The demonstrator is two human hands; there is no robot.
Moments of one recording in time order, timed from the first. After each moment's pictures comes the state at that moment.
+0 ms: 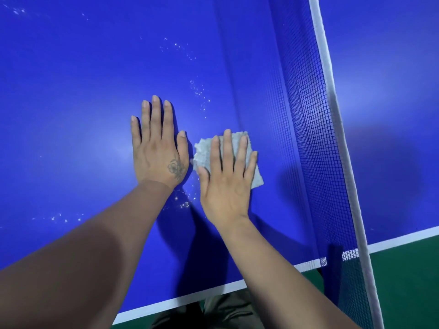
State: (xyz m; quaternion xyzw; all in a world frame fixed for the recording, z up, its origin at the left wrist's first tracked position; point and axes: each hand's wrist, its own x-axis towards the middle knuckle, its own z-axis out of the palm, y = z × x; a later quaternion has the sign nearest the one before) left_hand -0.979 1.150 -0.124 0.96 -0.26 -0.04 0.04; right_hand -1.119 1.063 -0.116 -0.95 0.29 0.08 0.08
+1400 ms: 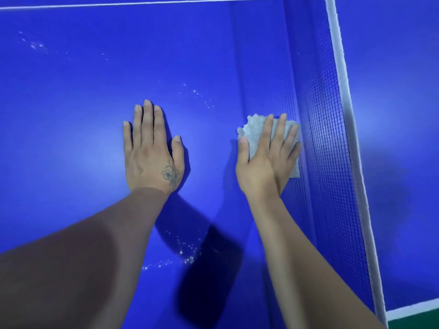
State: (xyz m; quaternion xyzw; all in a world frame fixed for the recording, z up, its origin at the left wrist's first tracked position) left_hand -0.890 1.128 -0.125 0.98 -0.20 -0.01 0.07; right_hand -1.003 0.944 -0.129 -0.90 0.42 -0.01 0.09
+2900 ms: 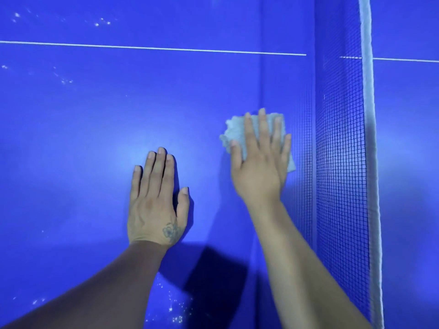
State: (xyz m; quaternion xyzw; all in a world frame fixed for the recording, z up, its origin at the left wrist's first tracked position) left_hand -0.889 1.124 -0.128 0.97 -0.20 -0.03 0.10; right_hand -0.889 0.897 -0.129 -0.96 0.25 -0.01 0.09
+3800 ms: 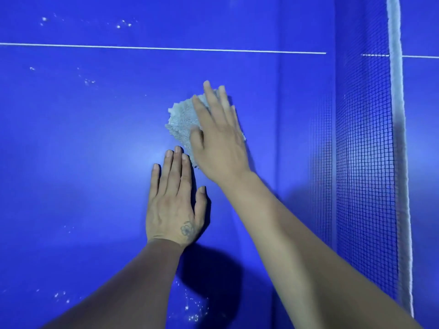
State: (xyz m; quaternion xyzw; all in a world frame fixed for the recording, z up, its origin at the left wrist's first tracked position) left_hand -0.890 1.123 -0.129 0.98 -0.20 -0.03 0.09; right_hand -0.817 0.972 -0.100 -0.95 0.08 -0.04 0.28
